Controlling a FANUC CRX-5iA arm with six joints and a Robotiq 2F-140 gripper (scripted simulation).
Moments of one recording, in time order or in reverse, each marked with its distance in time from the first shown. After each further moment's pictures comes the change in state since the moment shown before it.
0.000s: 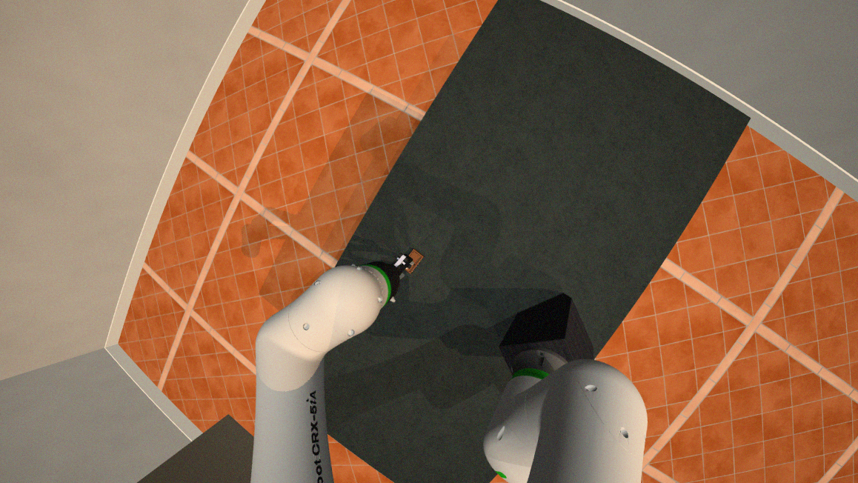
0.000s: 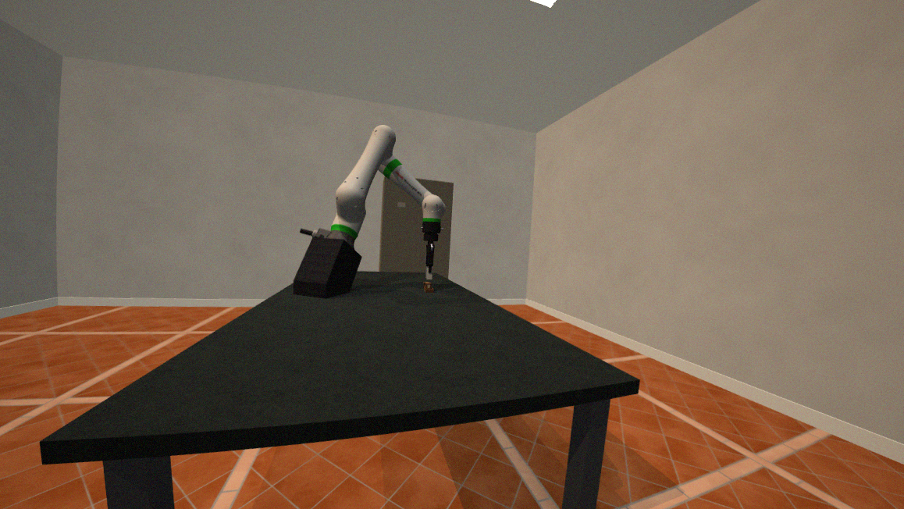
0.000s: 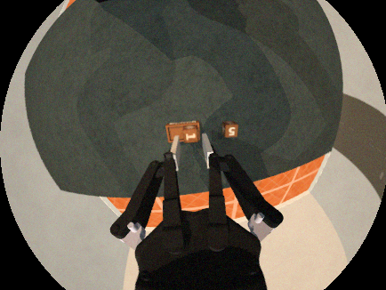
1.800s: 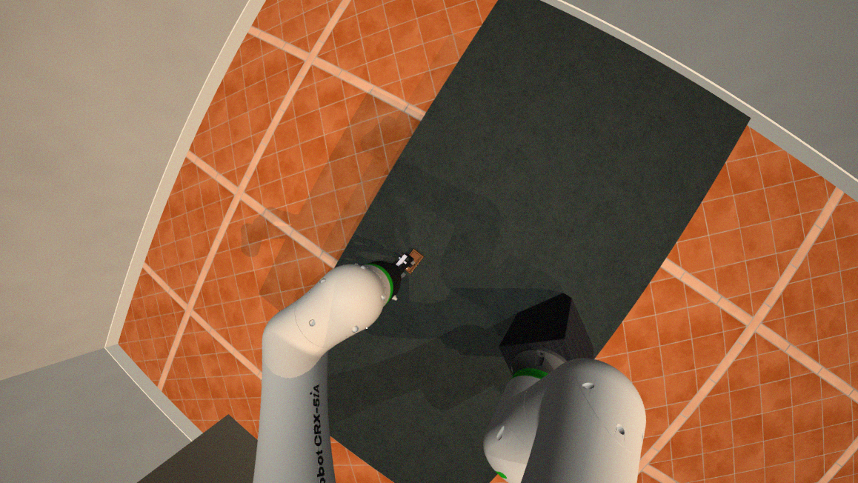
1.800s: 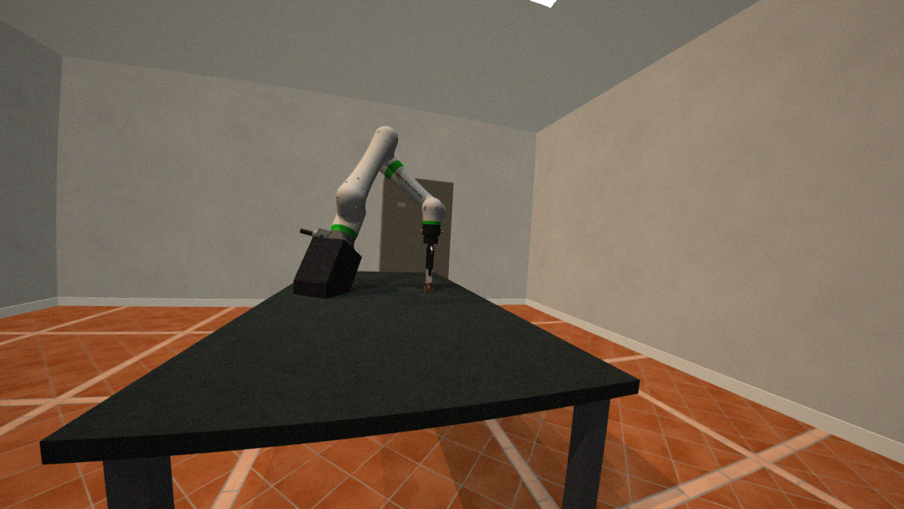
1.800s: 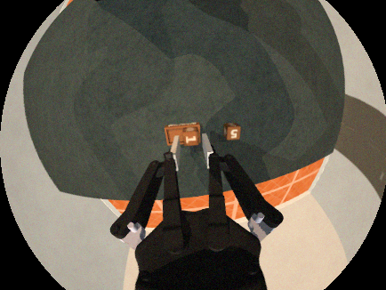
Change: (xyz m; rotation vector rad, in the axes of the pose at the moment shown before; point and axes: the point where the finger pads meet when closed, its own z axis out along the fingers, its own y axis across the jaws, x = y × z) arm 0.000 0.000 0.014 0.000 0.000 0.000
